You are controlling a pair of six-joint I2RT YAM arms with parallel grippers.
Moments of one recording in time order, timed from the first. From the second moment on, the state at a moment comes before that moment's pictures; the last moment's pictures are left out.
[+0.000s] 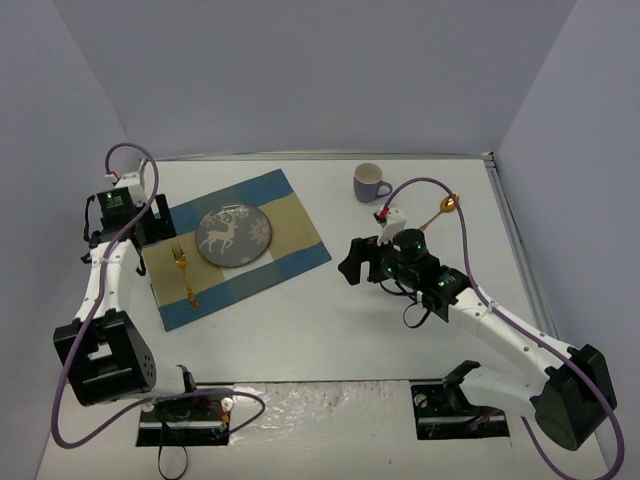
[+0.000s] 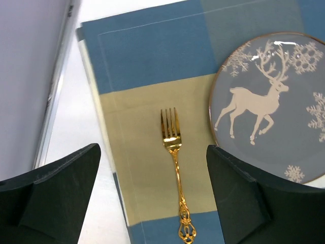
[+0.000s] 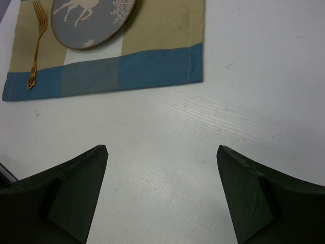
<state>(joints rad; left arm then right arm) 0.31 1.39 1.08 -0.40 0.10 0.02 0.61 1.10 0.71 -0.10 -0.09 0.37</state>
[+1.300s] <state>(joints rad) 0.15 1.75 1.11 -0.55 -0.29 -0.25 0.58 0.96 0.64 -0.13 -0.07 0.37</state>
